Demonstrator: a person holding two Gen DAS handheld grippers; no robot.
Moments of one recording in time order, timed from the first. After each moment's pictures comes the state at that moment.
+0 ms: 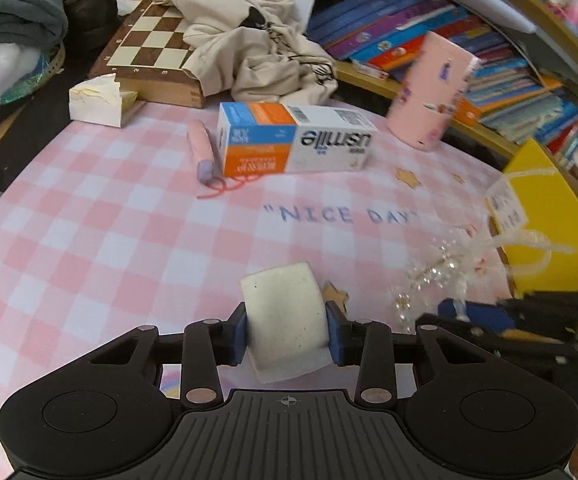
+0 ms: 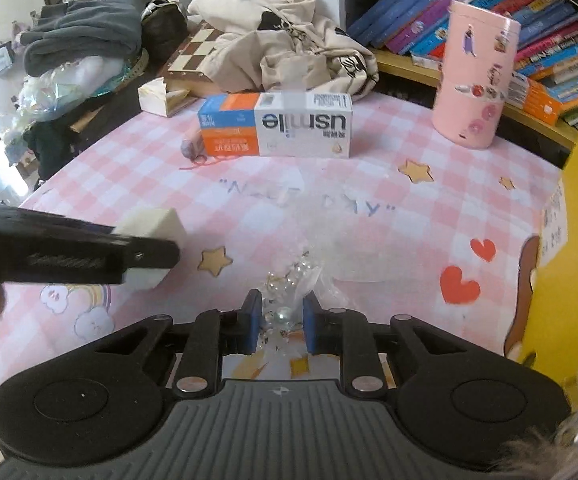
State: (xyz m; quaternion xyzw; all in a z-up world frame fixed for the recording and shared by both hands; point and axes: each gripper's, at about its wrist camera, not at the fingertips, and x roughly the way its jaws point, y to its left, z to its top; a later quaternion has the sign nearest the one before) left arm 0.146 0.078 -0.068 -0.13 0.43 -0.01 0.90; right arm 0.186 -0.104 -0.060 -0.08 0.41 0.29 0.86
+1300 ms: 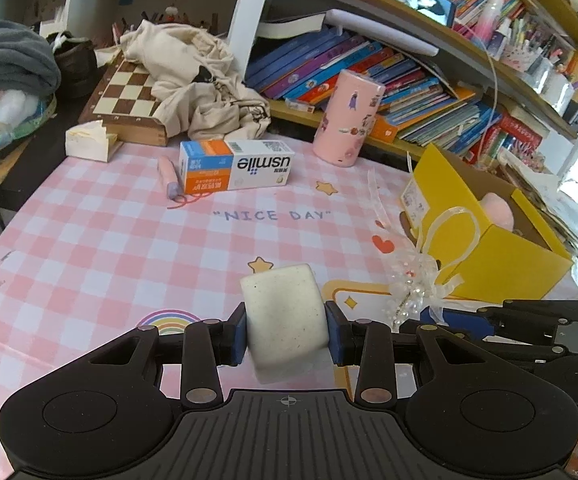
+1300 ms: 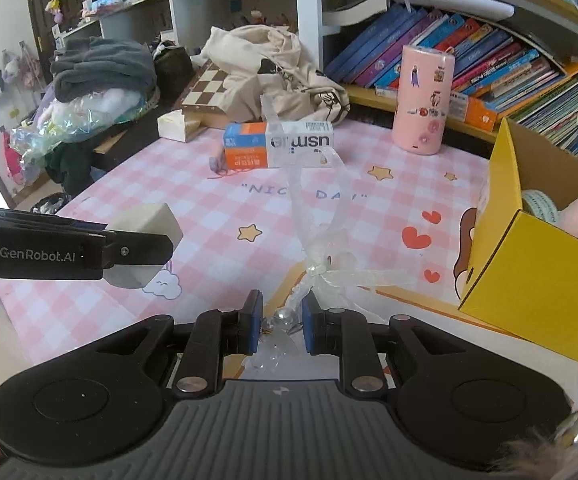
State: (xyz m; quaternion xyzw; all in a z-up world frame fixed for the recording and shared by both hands) left arm 0.057 0.061 -0.016 -0.12 0.36 -0.07 0.92; right arm 0.078 -0.131 -0.014 -0.07 0.36 0.25 0.90
